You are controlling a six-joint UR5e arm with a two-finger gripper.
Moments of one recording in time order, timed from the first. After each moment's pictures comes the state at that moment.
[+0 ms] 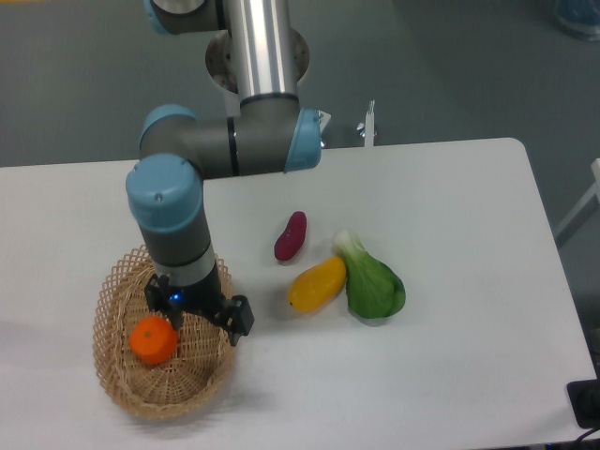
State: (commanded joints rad) arm 2.07 -2.04 -1.57 -0.89 1.57 0.40
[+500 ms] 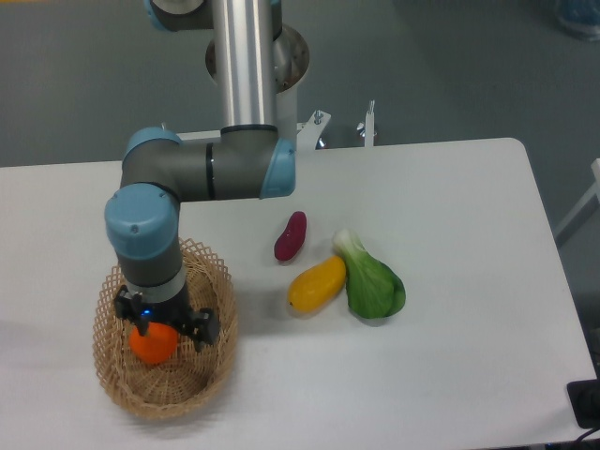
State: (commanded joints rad) arm 1.99 -2.07 -1.61 -0.89 1.51 0.33
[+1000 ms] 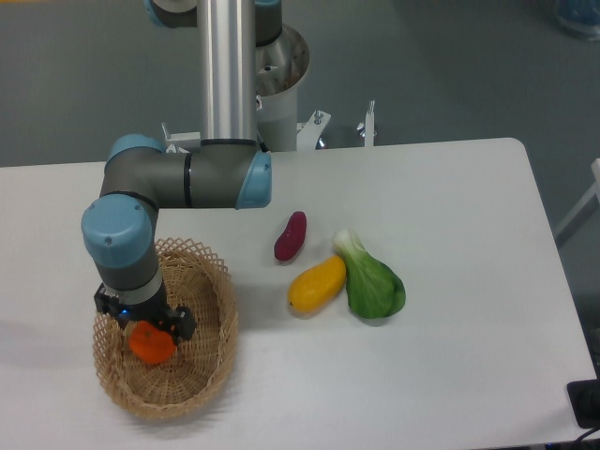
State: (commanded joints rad) arm 1.97 -2.12 -1.61 -0.89 1.51 0.29
